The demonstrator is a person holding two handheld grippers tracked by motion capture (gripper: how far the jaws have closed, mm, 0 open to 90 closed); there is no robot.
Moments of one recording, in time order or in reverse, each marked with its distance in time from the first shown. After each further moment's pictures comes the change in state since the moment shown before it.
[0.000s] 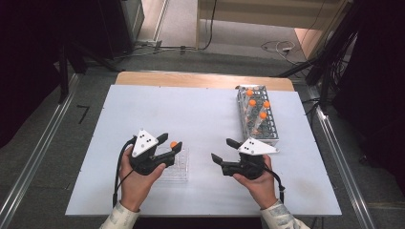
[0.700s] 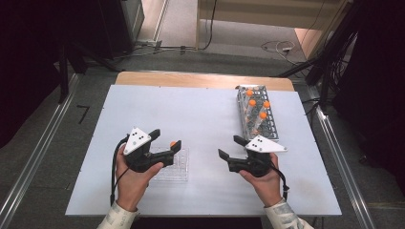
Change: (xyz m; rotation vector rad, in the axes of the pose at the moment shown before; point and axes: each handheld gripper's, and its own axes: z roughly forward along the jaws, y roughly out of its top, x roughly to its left) left arm 0.006 0.003 -0.004 -0.039 -0.002 -0.063; right arm -0.018 0.001 -0.014 -0.036 -0.055 0.028
